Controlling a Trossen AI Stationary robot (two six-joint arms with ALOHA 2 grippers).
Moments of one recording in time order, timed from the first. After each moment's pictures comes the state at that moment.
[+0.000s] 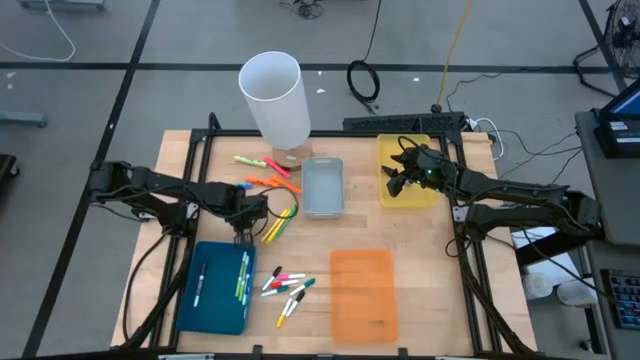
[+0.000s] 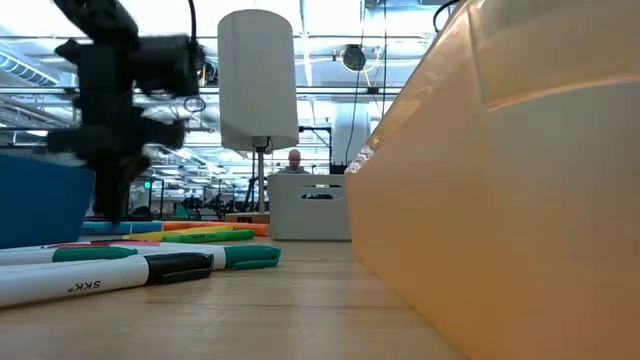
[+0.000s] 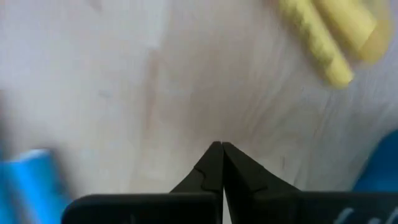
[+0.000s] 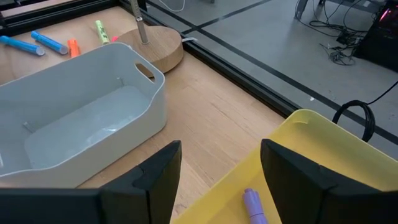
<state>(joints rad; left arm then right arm) 0.06 1.34 0.63 -0.72 -0.03 -0.18 -0.46 0.95 0.45 0.03 0.20 0.15</state>
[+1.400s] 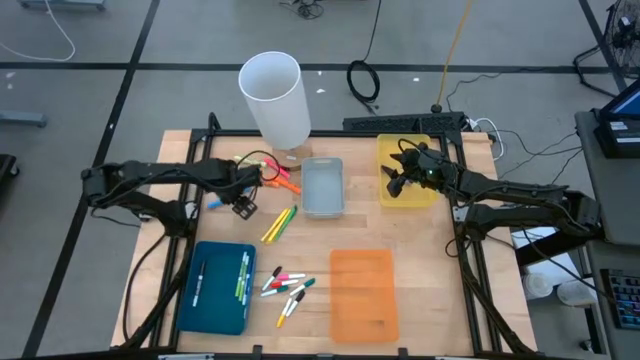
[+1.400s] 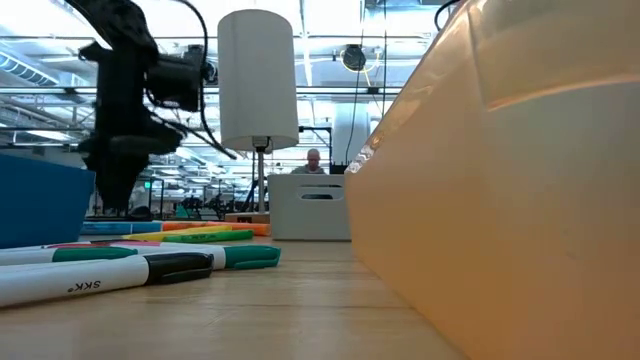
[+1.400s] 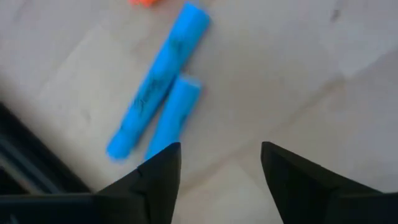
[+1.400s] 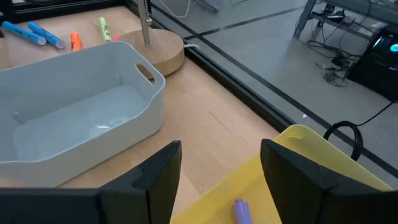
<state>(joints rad) 0.37 1.30 0.72 -0.99 -0.11 -0.50 -0.46 0.95 0.43 0.09 0.20 0.04</state>
